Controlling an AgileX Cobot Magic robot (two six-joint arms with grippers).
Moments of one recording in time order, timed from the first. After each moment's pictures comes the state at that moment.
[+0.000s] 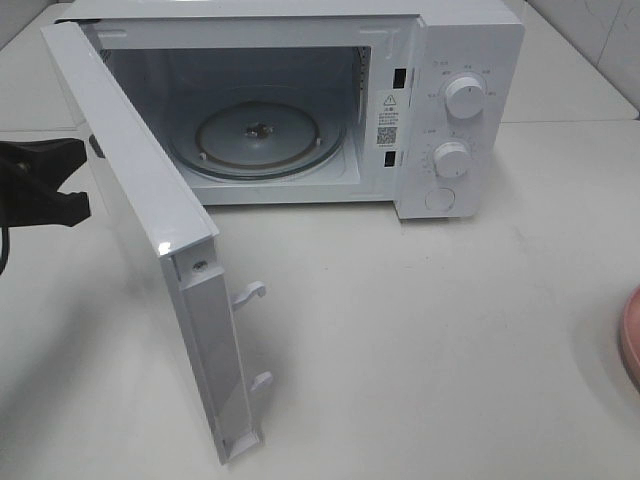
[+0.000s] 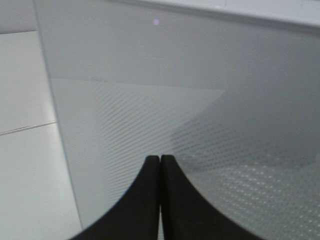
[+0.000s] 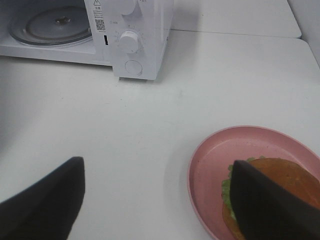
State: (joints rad) left arm -0.14 1.62 -0.42 0.39 -0.95 -0.20; right arm 0.21 0.00 -0.49 -0.07 0.97 0.15
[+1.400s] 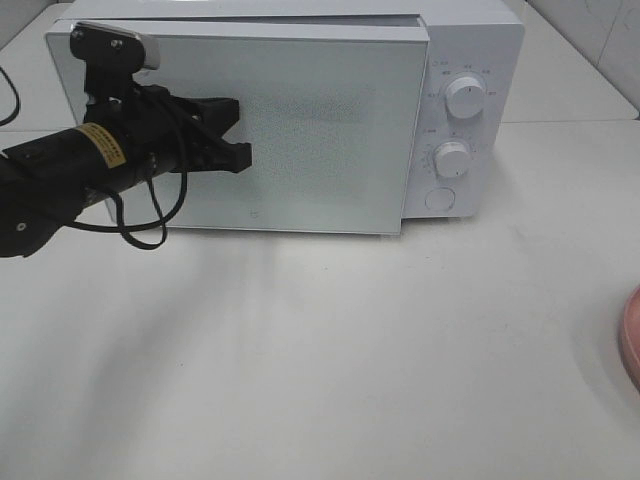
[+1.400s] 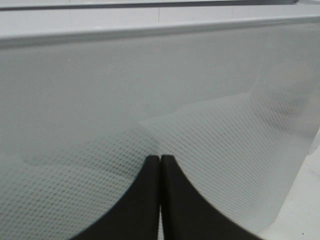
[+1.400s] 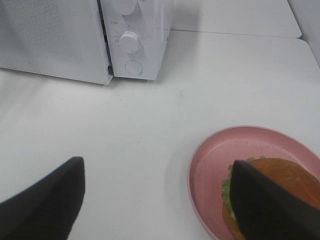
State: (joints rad) left arm -0.46 1.90 -0.84 0.24 -0.85 -0.20; right arm 0.21 0.00 -0.49 -0.07 0.97 0.15
